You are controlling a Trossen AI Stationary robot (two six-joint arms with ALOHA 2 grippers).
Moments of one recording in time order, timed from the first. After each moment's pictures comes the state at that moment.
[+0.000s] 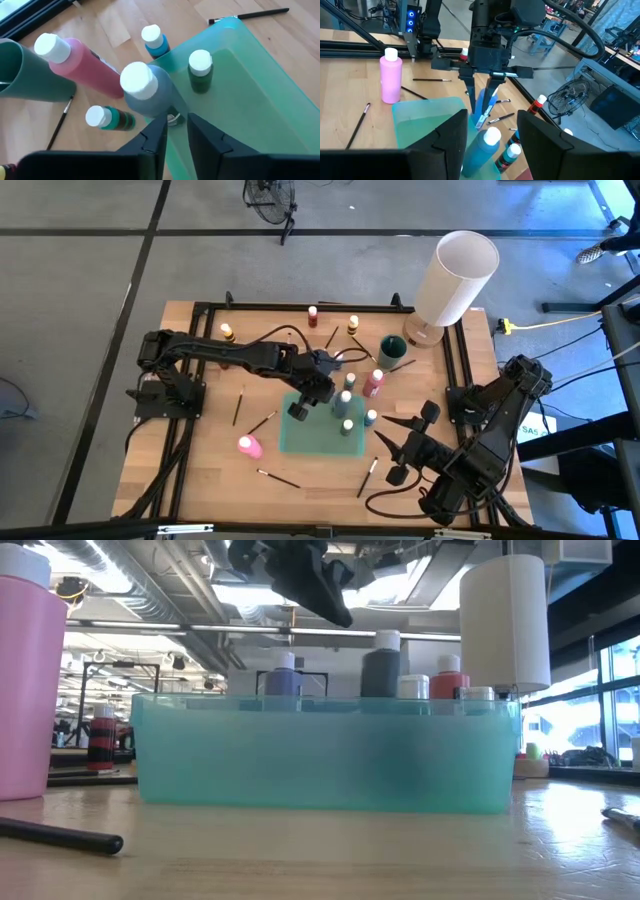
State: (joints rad) left arm 0.00 1.72 1.46 -0.63 0.10 0.51; right arm 0.89 1.67 1.66 -1.30 1.24 0.99
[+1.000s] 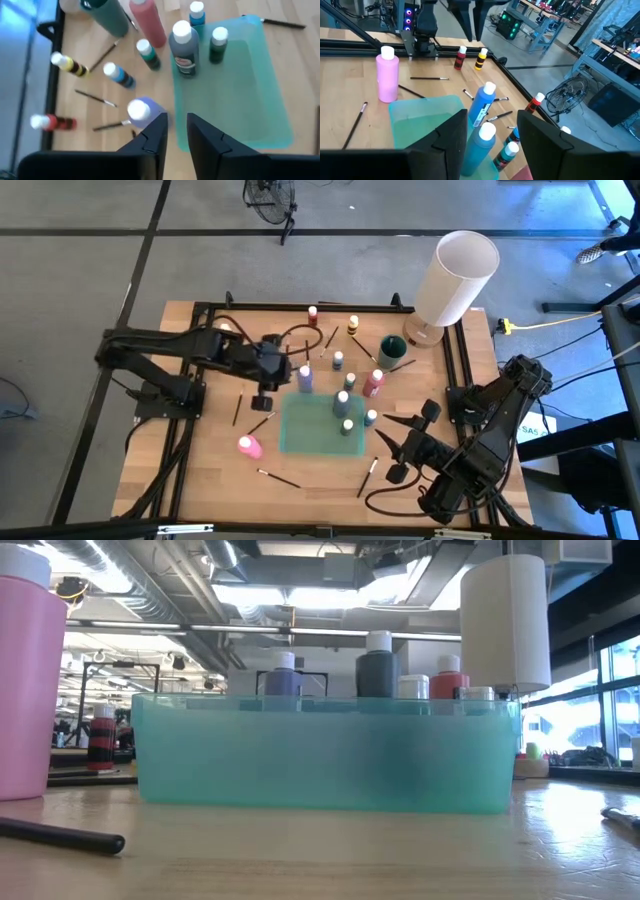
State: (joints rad) left arm -0.10 1.37 1.48 -1.02 -0.19 0.08; right arm 0.89 1.67 1.66 -1.33 1.24 1.02
